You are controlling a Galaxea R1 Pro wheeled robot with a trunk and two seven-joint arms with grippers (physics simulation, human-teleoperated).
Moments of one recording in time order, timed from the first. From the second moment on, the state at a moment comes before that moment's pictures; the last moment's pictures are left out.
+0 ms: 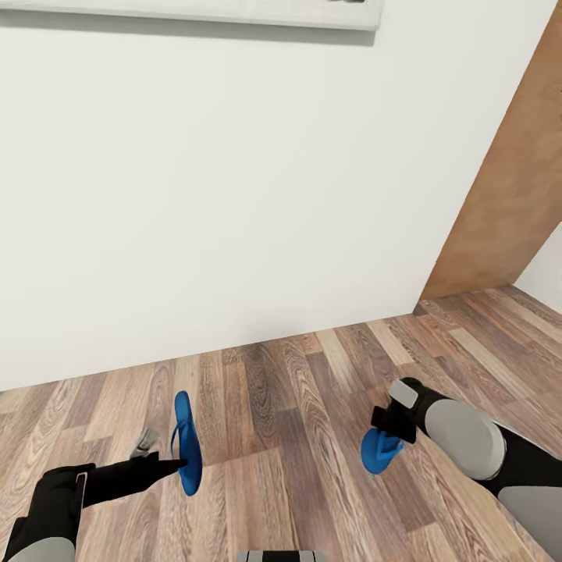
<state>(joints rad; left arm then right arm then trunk) -0.52 0.02 0.85 -0.88 -0.77 0.72 -1.54 -1.09 -0.09 -0.52 0.04 -0.03 0.65 -0.34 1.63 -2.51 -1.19</state>
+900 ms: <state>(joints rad) -0.52 0.02 0.85 -0.88 -0.79 0.72 -1.46 -1.02 -0.15 -0.51 0.05 0.20 0.64 -0.08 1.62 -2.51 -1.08</state>
